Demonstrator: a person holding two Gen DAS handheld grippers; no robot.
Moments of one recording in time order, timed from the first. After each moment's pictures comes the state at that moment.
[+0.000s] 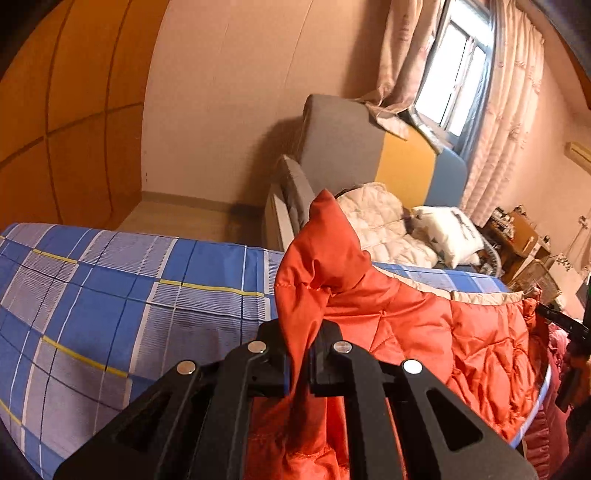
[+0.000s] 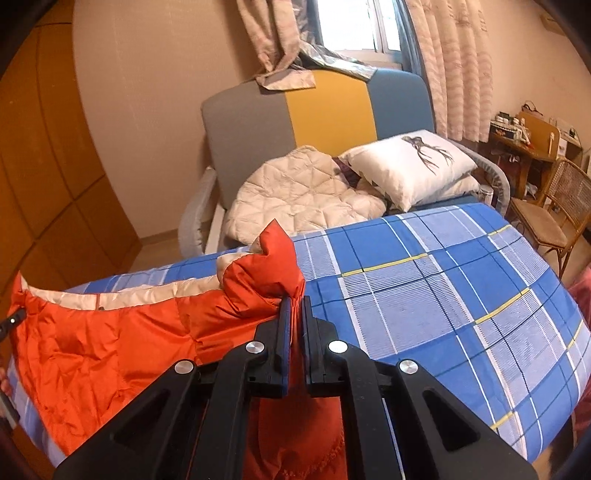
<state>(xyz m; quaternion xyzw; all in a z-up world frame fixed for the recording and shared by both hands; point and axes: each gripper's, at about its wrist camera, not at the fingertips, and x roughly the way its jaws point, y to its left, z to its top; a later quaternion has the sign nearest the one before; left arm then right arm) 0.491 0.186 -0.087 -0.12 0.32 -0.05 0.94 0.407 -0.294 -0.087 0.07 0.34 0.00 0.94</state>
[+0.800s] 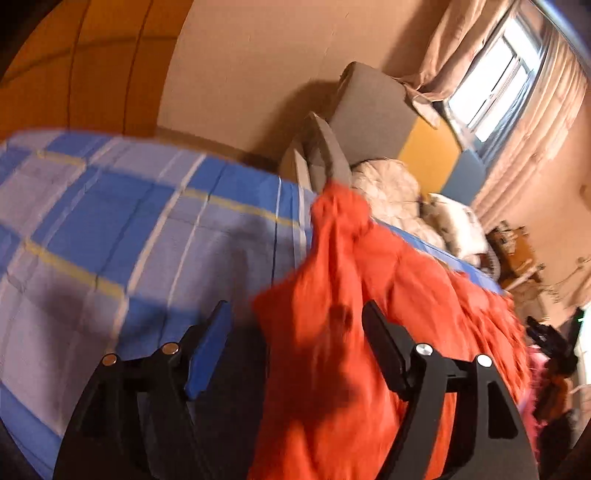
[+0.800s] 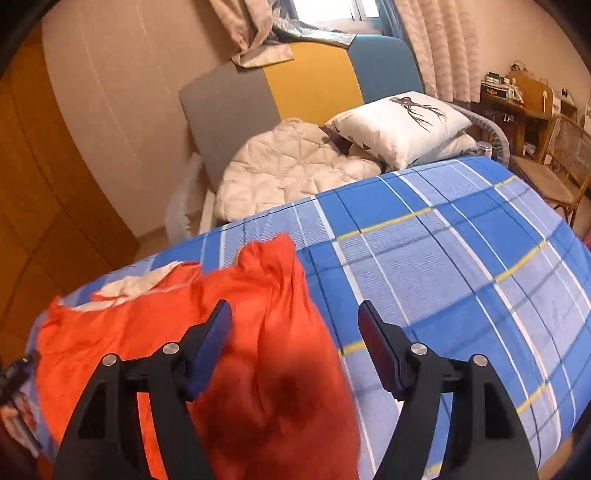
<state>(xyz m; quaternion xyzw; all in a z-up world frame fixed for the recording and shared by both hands) 0.456 0.236 -0.171 -0.23 0.39 -0.06 0.89 0.385 -0.319 -0.131 0.15 0.37 0.02 0.92</state>
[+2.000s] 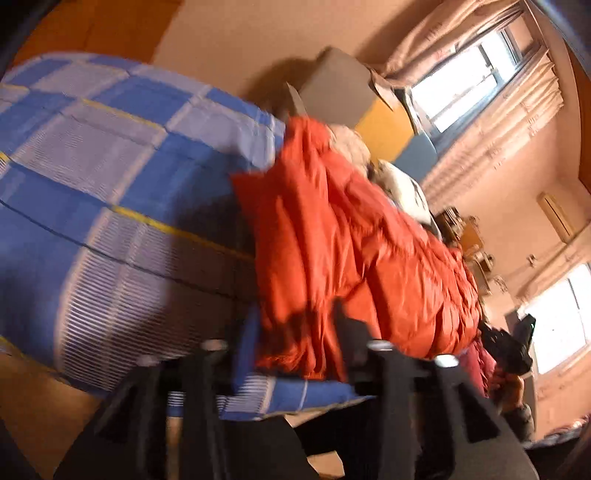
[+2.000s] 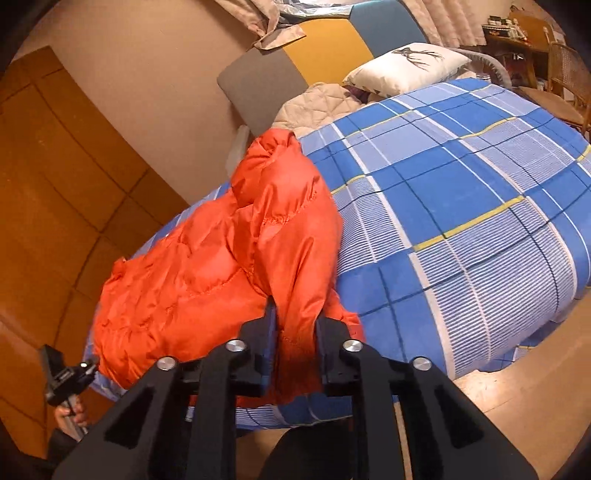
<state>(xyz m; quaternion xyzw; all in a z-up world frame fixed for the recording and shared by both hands) 0.287 0.220 -0.187 -0.29 0.38 -0.12 0.87 0.194 -0.345 -0.156 0.21 0.39 0.08 0.89</state>
